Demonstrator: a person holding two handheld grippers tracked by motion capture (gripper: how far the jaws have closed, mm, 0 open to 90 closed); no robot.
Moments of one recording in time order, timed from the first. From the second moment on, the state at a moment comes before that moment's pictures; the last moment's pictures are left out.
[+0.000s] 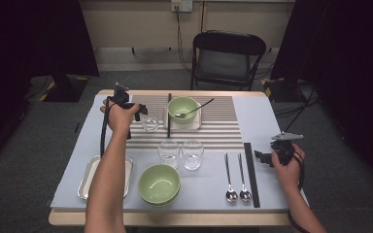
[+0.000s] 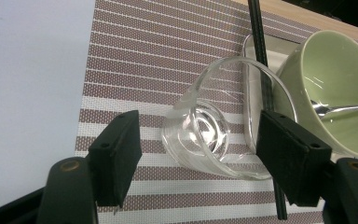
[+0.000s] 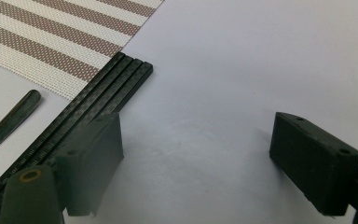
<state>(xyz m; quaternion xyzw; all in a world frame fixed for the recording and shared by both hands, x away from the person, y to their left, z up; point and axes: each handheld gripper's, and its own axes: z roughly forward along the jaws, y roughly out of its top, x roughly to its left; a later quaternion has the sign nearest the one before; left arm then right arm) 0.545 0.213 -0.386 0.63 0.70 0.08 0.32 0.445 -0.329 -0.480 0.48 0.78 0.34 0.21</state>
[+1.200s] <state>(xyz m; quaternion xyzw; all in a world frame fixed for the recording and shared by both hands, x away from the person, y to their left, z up) 0.525 0.216 -0.374 0.65 0.69 0.09 0.32 0.445 -0.329 -0.479 0.48 0.78 0.34 0.21</state>
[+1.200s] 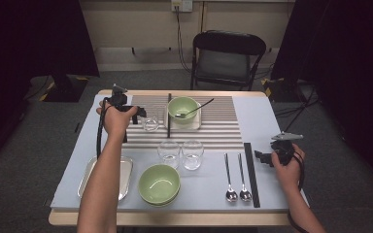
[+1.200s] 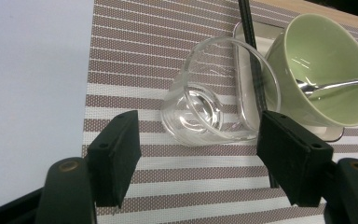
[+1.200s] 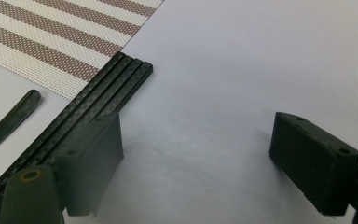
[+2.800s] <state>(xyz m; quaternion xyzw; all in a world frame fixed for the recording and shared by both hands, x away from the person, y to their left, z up) 0.500 0.232 -0.373 0.64 0.69 0.08 0.33 0.445 -0.329 -0.479 0.48 0.78 0.34 0.21</state>
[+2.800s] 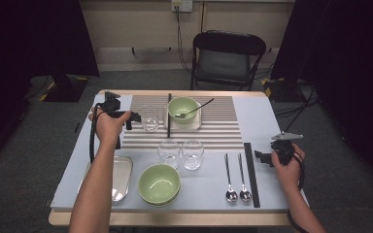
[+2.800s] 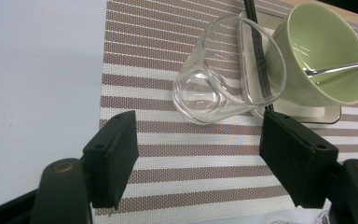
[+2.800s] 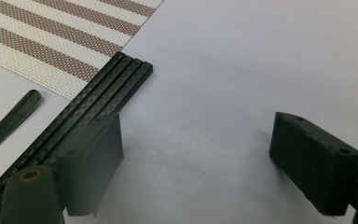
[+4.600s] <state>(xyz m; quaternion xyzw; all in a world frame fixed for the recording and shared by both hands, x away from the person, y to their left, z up) 0.475 0.239 -0.384 0.68 0.66 0.07 0.33 0.445 -0.329 -0.479 0.48 0.78 0.33 0.21</state>
